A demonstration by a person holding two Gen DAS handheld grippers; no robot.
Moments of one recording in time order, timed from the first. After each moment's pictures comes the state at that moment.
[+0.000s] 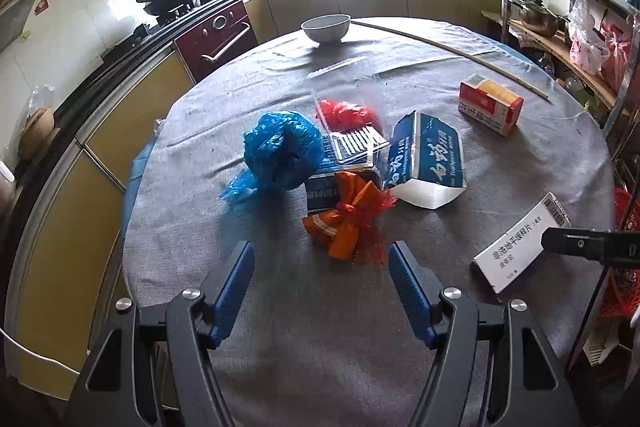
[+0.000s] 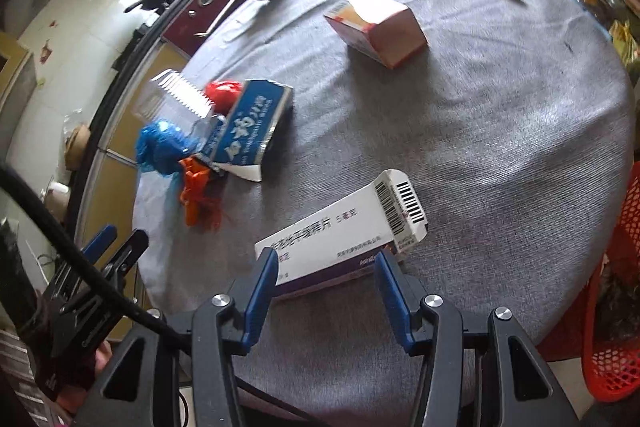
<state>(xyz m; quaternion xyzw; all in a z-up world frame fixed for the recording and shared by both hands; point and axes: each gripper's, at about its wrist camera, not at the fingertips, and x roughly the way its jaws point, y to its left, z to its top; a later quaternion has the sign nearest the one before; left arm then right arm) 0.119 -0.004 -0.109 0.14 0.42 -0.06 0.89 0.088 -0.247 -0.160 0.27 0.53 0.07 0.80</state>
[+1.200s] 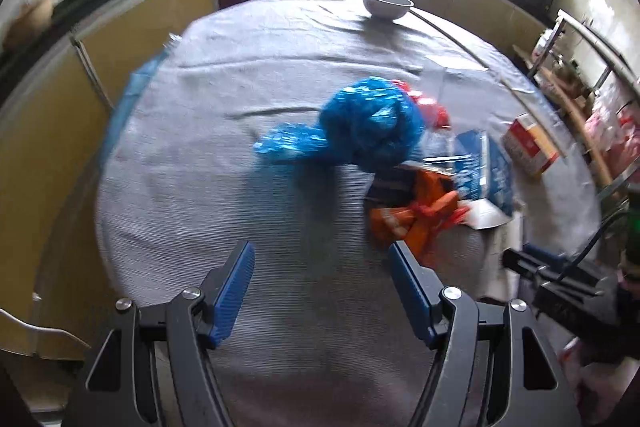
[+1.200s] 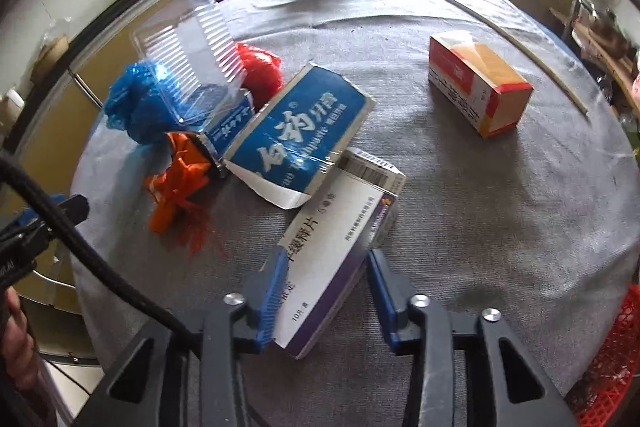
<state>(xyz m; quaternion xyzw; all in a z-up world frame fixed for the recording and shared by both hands) 0.164 0.080 -0.125 -0.03 0.50 -0.07 0.86 0.139 -0.161 -0.161 0.07 0.52 0.06 0.85</state>
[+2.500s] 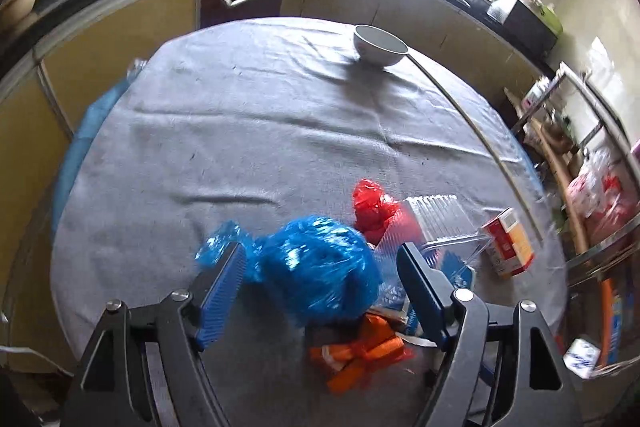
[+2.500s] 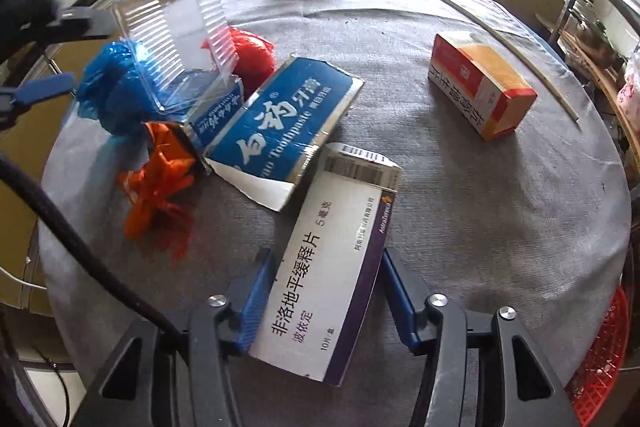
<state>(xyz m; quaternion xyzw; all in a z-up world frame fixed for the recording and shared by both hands) 0.254 0.059 -0.101 -0.09 0.48 -0.08 0.87 0.138 -0.137 -0.168 0.03 0.53 0.01 0.85</state>
